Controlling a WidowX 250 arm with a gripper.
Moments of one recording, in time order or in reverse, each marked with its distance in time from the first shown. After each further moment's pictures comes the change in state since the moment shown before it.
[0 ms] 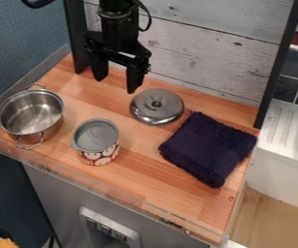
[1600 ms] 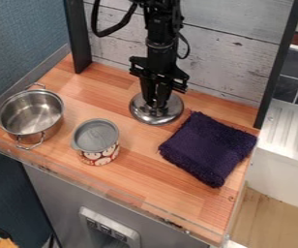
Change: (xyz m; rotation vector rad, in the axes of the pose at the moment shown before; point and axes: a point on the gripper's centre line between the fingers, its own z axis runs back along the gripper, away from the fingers) arm 0.053 -0.038 -0.068 -0.021 0.025 -0.031
